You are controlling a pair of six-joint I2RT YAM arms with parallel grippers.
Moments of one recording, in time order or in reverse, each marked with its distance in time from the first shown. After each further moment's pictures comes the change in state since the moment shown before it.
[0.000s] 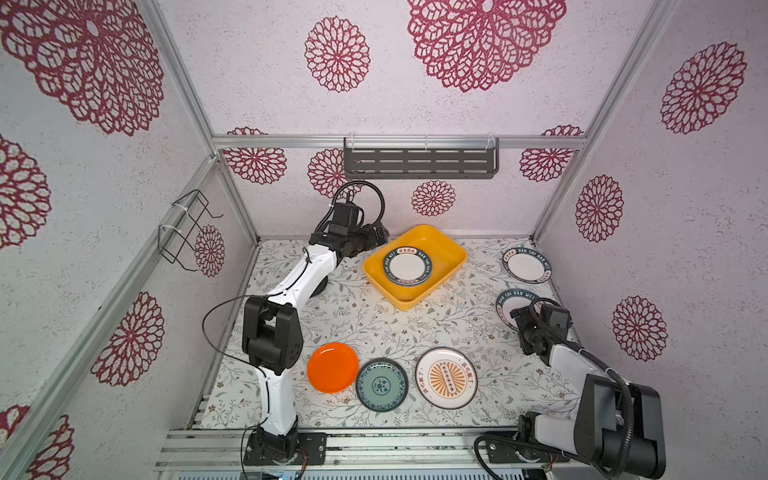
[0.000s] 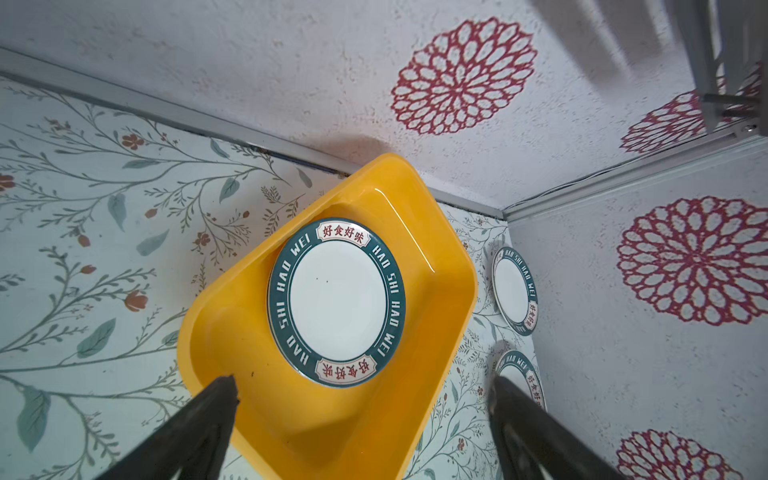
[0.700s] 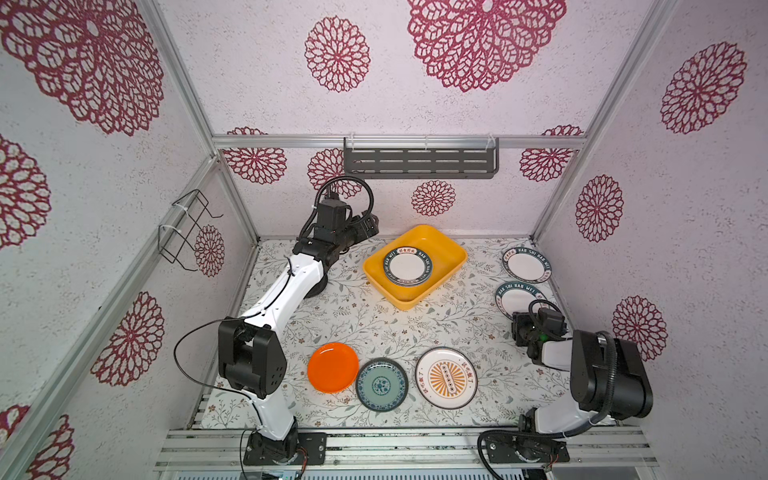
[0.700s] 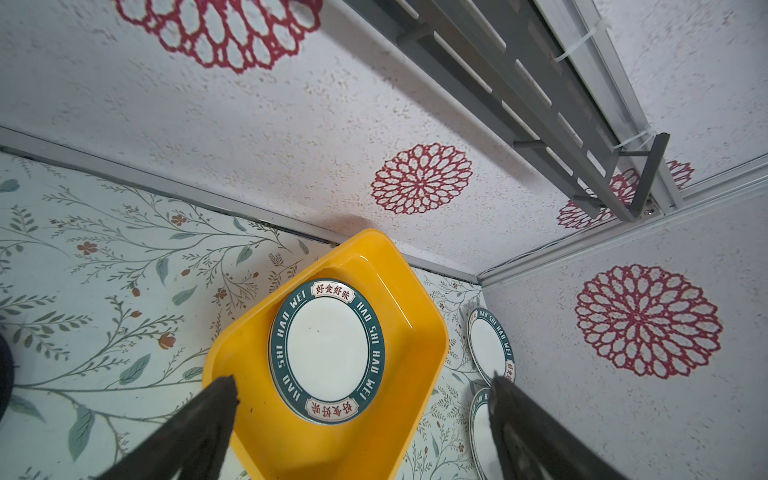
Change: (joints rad) left arm 0.009 -0.193 -0.133 0.125 -0.126 -0.048; right arm -0.023 0.316 -0.076 0.546 -0.060 0.299
